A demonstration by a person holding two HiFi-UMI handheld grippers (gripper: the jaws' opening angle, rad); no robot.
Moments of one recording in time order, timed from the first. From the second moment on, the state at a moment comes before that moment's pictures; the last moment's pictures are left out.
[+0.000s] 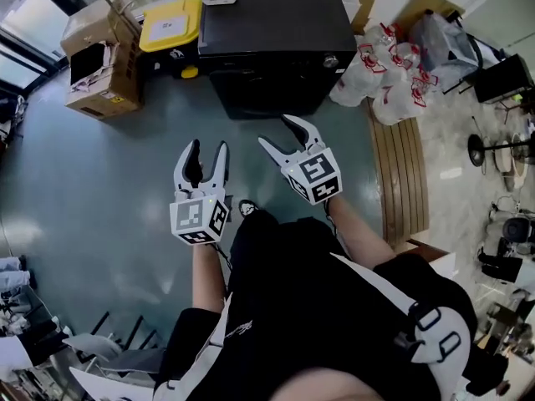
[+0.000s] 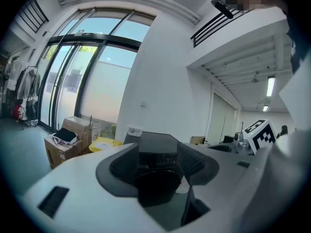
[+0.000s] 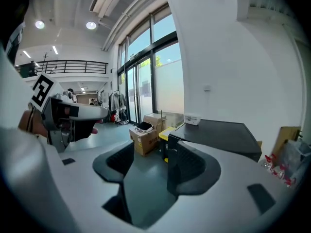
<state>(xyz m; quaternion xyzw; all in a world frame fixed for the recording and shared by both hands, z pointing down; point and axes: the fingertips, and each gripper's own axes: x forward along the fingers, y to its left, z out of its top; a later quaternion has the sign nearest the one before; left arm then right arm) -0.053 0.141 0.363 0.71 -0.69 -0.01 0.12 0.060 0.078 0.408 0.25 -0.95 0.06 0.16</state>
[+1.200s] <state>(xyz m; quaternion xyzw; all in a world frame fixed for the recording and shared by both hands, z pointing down) -0.170 -0.097 0.521 0.74 -0.62 0.09 0.26 -0.021 -0.125 0.541 0.32 -0.90 0.18 0.23</state>
